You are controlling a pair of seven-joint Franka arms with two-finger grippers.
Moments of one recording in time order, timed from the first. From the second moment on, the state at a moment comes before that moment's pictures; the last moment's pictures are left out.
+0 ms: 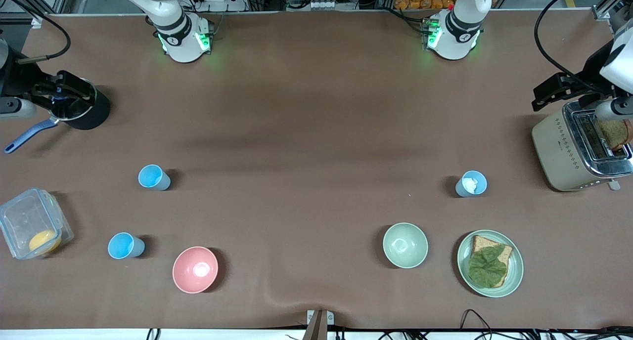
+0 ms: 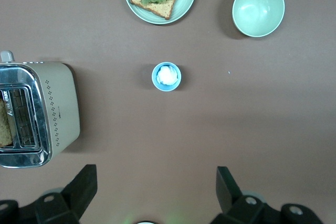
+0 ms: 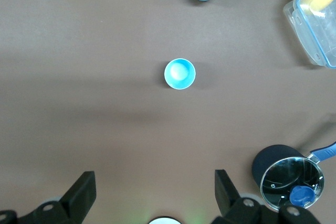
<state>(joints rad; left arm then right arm) 0.02 0.04 -0.13 -1.44 0.01 1.45 -0.17 0.03 -0.04 -0.04 -1.61 0.03 1.47 -0.06</state>
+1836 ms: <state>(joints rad) 0.11 0.30 -0.11 -2.13 0.01 2.43 -0.14 -0.01 0.24 -0.05 -1.63 0.03 1.70 -0.06</state>
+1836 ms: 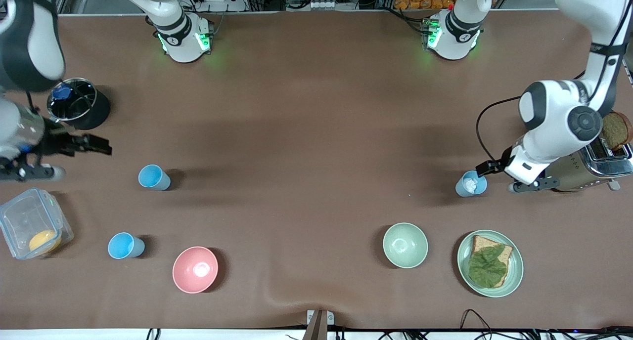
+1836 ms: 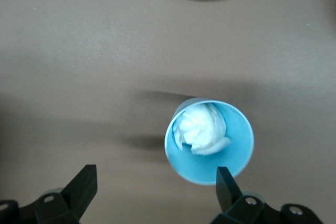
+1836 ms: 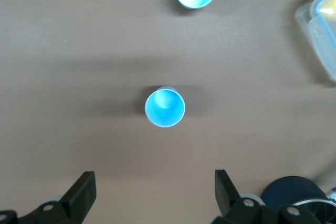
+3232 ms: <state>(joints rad) 0.05 0.34 -0.28 -2.05 0.01 2.36 -0.24 -0.05 0.53 -0.06 -1.63 0.01 1.85 -0.07</state>
